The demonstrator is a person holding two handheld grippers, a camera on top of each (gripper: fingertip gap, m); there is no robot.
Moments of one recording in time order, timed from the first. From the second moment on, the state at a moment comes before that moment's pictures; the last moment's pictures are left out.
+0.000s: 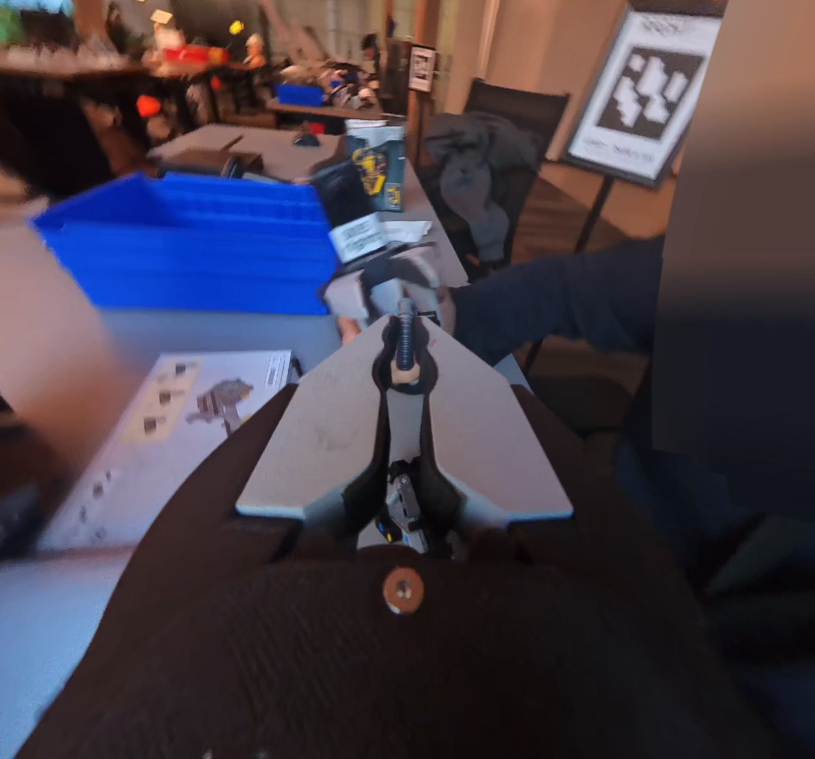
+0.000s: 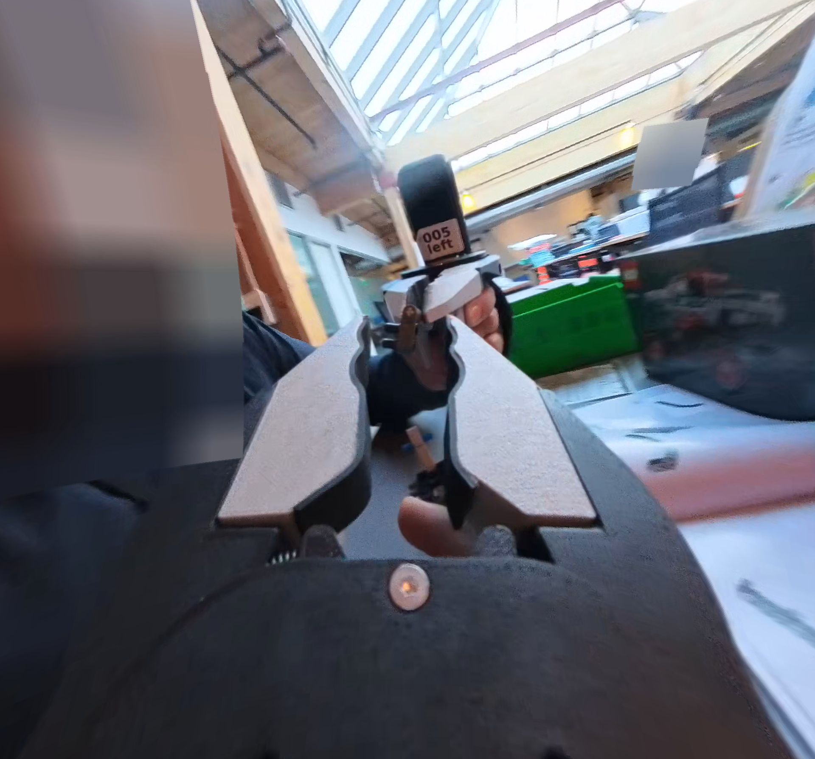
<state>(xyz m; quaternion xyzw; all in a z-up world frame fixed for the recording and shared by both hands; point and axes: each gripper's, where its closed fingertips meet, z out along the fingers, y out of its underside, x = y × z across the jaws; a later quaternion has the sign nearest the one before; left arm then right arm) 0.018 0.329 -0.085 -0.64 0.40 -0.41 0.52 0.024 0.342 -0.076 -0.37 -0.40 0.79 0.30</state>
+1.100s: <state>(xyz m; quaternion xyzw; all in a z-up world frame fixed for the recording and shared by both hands) 0.008 0.366 -0.100 -0.70 0.27 -0.44 0.49 0.001 0.371 -0.105 -0.41 -0.55 0.27 0.68</state>
